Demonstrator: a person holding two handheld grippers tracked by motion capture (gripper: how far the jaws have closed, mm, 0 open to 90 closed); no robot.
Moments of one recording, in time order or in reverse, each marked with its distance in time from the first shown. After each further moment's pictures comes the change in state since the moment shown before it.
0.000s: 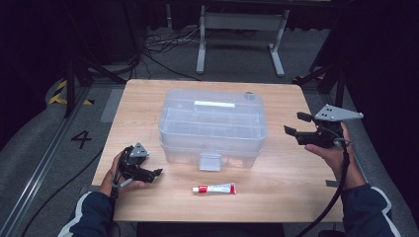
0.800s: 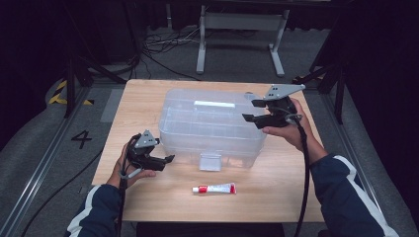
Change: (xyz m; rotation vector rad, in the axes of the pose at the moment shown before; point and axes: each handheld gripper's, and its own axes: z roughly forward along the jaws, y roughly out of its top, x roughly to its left) left arm -0.018 0.052 -0.013 -0.181 -0.033 0.067; right arm 0.052 0.084 0.083 0.103 0.163 -0.150
